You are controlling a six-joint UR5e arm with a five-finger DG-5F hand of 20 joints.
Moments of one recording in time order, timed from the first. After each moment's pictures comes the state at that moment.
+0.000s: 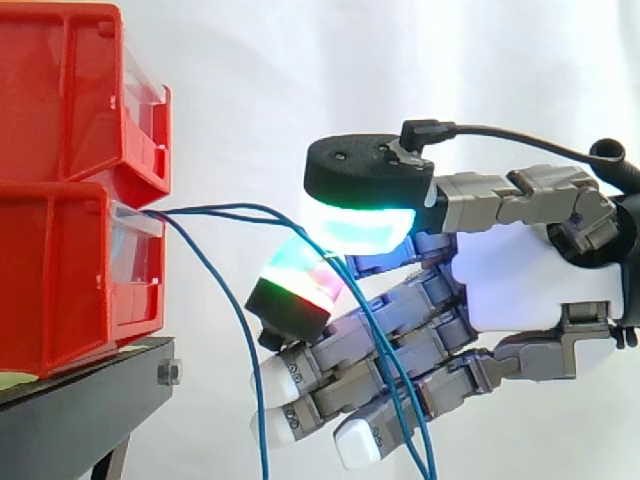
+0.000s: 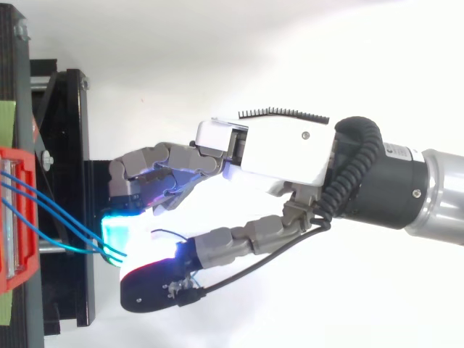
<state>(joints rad) 0.19 -2.30 -1.15 -2.89 -1.19 -0.10</state>
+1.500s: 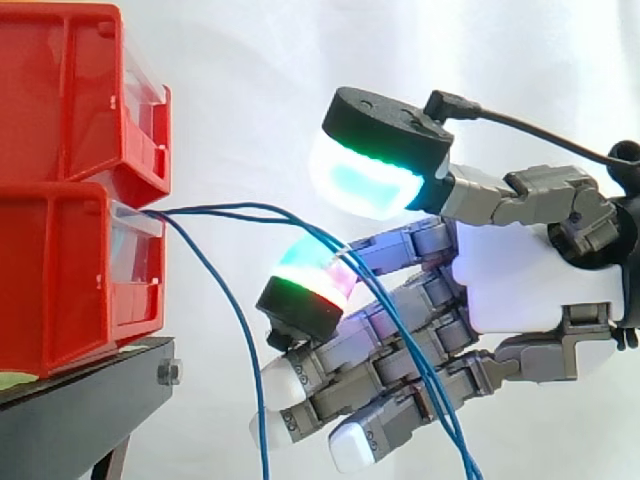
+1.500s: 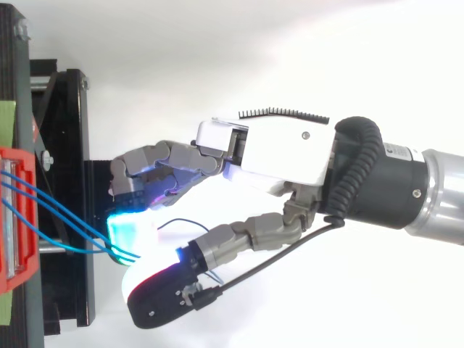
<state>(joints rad) 0.19 -2.30 -1.15 -2.89 -1.19 -0.10</state>
